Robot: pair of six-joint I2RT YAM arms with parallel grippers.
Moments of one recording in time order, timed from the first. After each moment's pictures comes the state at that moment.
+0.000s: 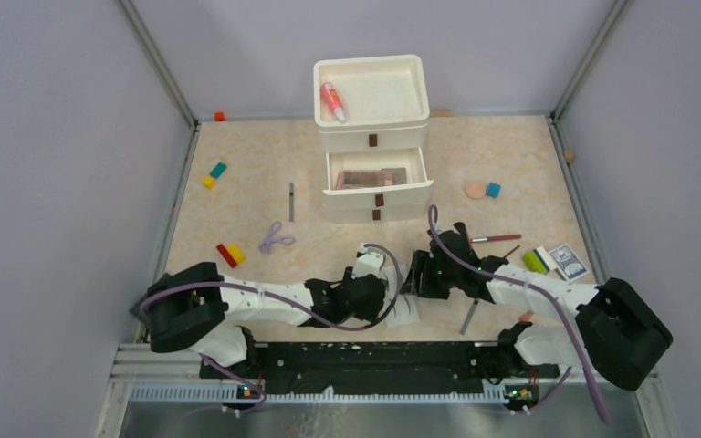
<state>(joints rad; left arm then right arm) -1.26 1.47 0.66 -0.12 -0.40 -0.74 0.72 1.19 0.46 -0.22 -0.14 0.81</state>
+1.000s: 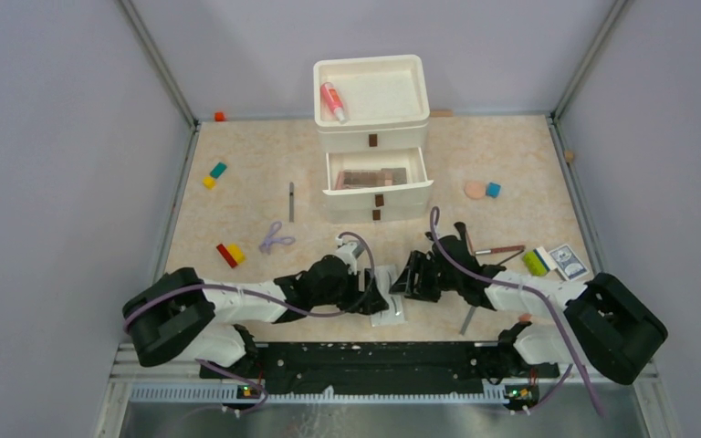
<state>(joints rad) -1.01 1.35 0.41 0.30 0.12 -0.84 0.72 1.24 0.37 0.05 -0.26 0.92</state>
